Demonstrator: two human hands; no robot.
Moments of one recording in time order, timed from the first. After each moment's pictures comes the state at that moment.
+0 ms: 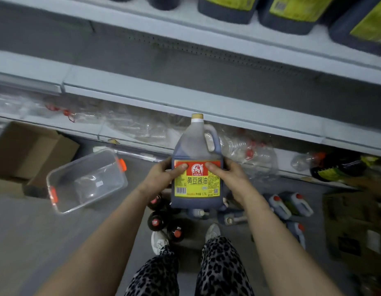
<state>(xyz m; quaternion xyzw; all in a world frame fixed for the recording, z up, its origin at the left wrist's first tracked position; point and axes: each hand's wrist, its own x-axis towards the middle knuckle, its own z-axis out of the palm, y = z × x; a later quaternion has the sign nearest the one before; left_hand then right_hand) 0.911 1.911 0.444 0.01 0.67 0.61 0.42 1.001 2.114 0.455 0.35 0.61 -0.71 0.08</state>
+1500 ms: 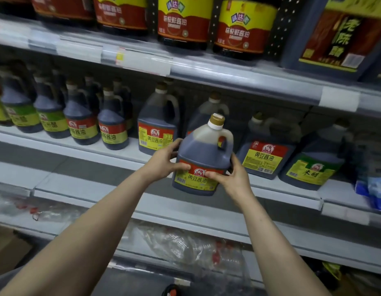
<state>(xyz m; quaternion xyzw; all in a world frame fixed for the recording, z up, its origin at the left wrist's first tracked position) 0.775 2.161 0.704 0.32 0.76 0.54 0.16 0.896 2.358 0.685 0.17 0.79 -0.56 -0.19</state>
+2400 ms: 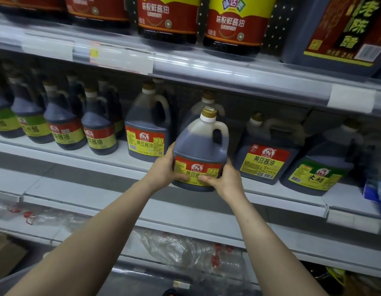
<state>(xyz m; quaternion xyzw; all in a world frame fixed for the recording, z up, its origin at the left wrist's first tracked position) 0.756 2.207 0.674 0.28 0.82 0.48 0.11 0.859 2.378 0.677 0.25 0.86 -0.43 -0.13</state>
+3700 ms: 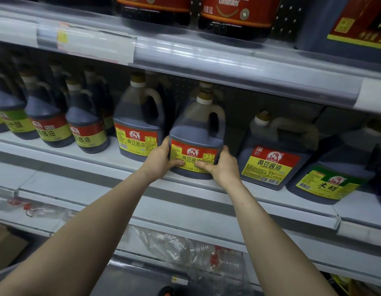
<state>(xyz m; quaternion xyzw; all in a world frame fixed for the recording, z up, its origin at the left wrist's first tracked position) 0.709 2.236 0.663 0.25 0.87 0.42 0.09 0.803 2.407 0.681 0.26 0.87 -0.42 -0.08</state>
